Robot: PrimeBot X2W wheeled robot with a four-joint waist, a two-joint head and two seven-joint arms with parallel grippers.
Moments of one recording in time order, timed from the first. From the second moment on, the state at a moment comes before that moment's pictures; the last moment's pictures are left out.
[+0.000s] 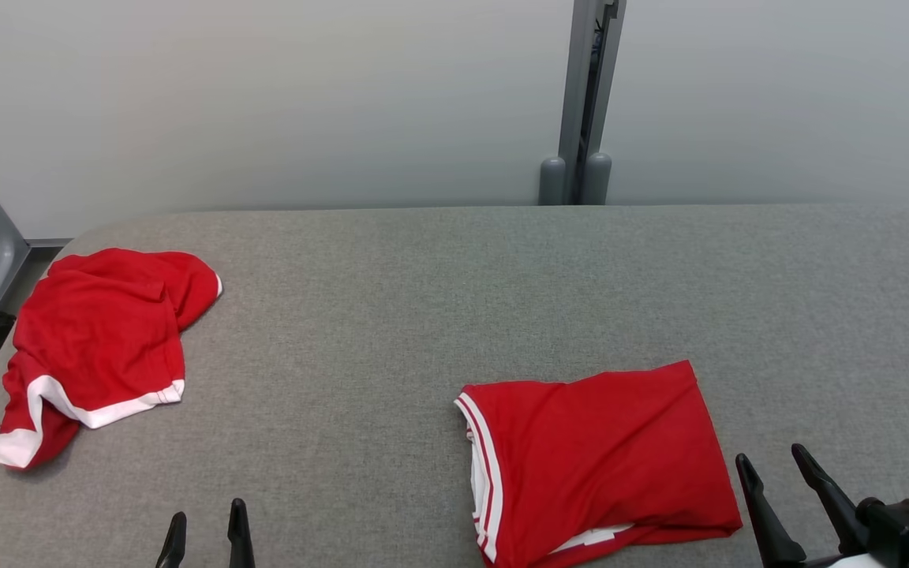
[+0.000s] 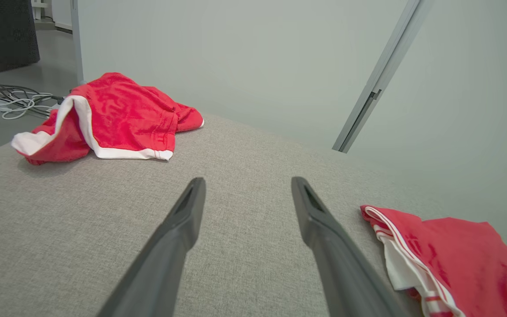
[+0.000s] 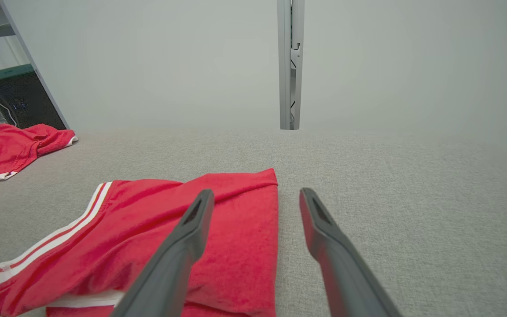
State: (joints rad) left arm 0.28 0.05 -0.08 0.05 -0.41 0.08 -0.26; right arm 0.08 -0.23 0.18 0.22 0.33 0.13 -0.24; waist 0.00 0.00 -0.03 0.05
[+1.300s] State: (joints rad) left arm 0.26 0.05 -0.08 0.05 -0.34 0.05 -0.26; right arm -0.09 -0.12 0.37 0.57 0.26 0.13 -0.26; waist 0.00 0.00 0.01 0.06
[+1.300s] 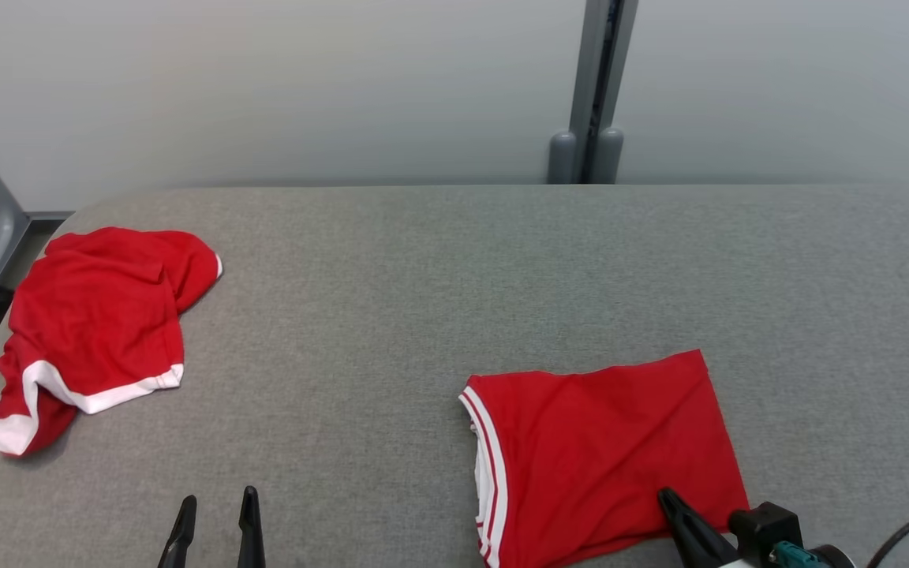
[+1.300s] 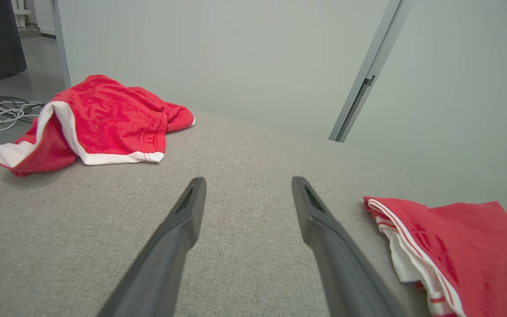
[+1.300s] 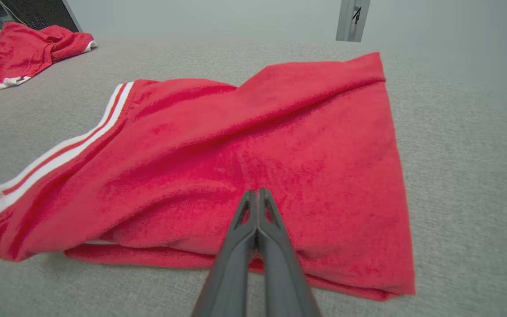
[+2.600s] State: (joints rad) left arm 0.25 0.05 -0.04 0.08 -0.27 -0.09 -0.26; right arm 0.05 -0.14 0.04 0.20 0.23 0.13 -0.21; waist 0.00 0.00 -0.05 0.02
